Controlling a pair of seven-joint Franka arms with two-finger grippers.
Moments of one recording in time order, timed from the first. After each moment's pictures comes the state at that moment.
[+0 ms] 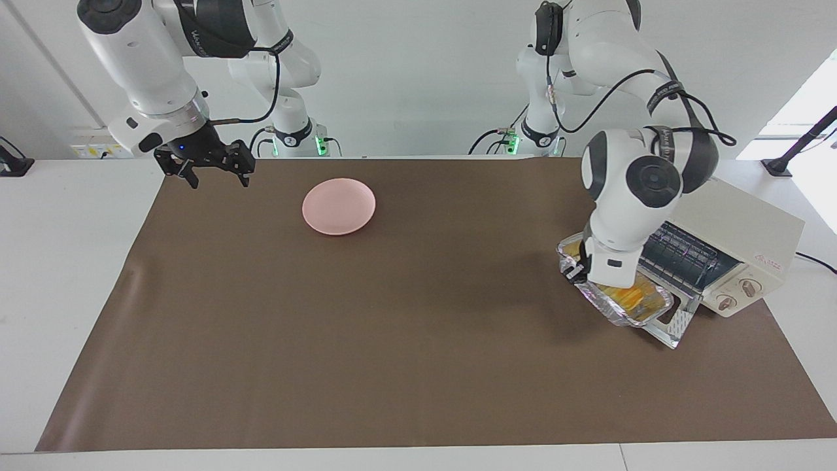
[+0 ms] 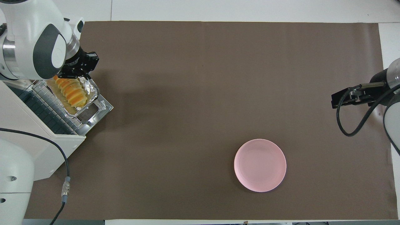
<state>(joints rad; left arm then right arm) -0.48 0.51 0.43 -1.32 -0.09 1.62 -0.59 -0.04 -0.01 0.07 -1.65 -0.02 1.54 0.00</state>
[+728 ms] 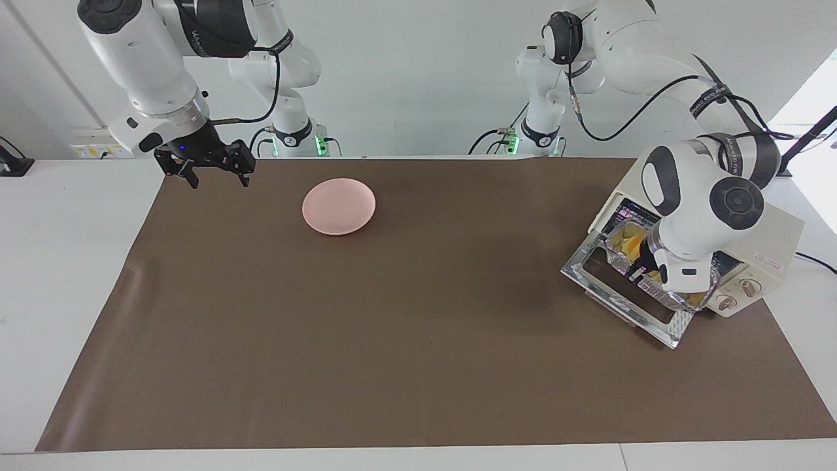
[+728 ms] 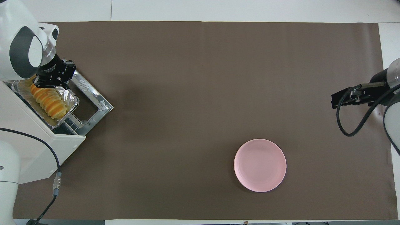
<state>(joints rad) -0.43 0.52 0.50 -1.40 -0.06 1.56 -0.59 -0.04 -0.01 0.07 -1.65 -0.02 1.54 0.00</state>
